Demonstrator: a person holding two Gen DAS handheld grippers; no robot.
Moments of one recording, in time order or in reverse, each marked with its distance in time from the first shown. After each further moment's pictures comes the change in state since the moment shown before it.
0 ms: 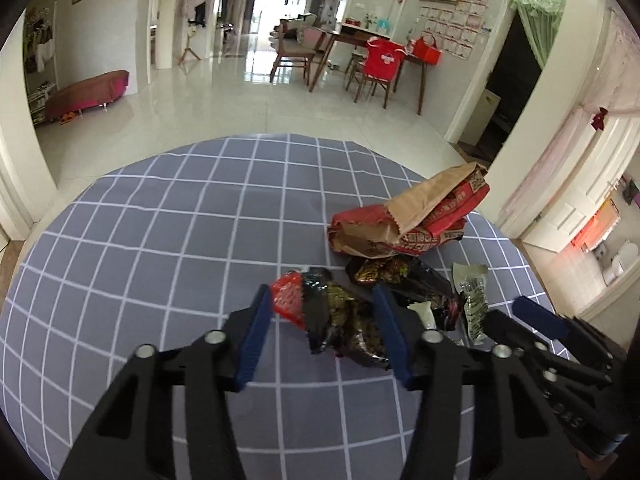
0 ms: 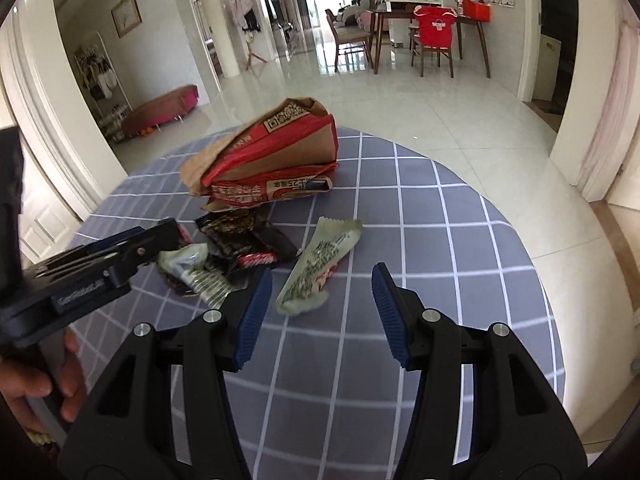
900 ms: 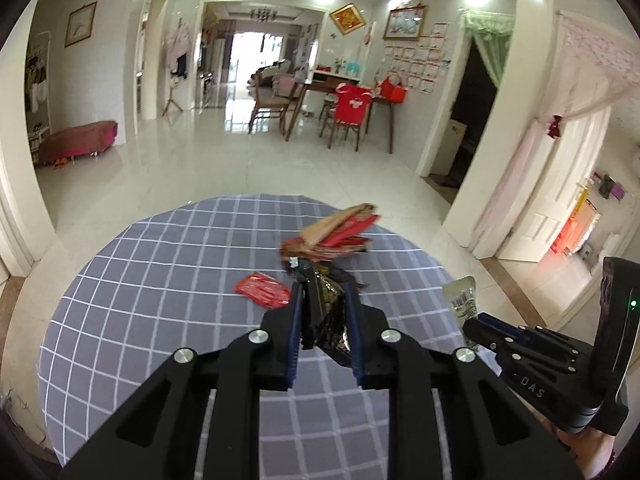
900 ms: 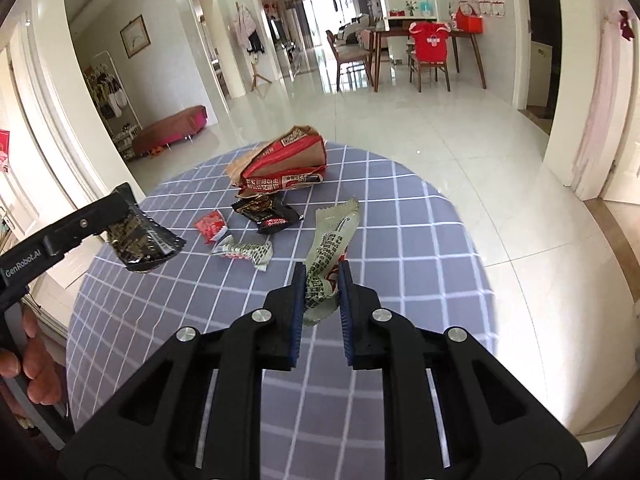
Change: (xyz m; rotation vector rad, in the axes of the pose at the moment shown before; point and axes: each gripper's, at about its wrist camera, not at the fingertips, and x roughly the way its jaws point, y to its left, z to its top) left arm -0.149 -0.050 -0.041 0.084 -0.187 -0.053; right arm -0.113 -0.021 -0.047 0.030 -0.087 0.038
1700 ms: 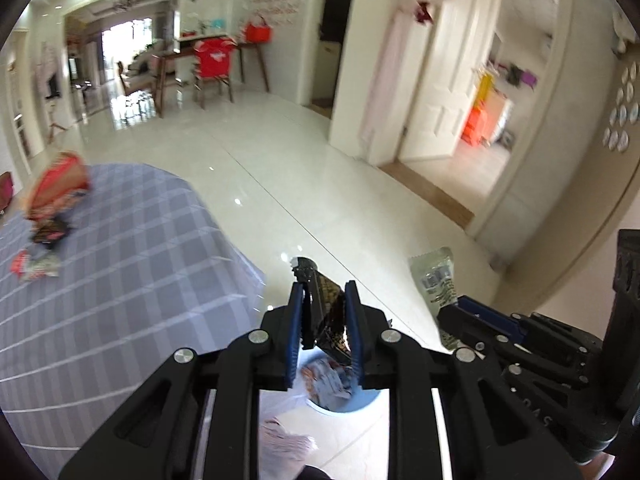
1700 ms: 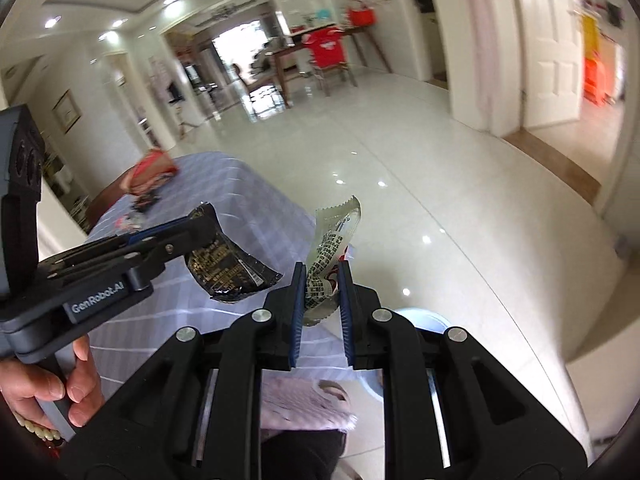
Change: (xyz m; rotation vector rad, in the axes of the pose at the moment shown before) left arm 0.044 -0.289 -0.118 0.332 0.230 -0.289; right arm -0.144 -0.185 -0.145 0.308 -0.082 -0.178
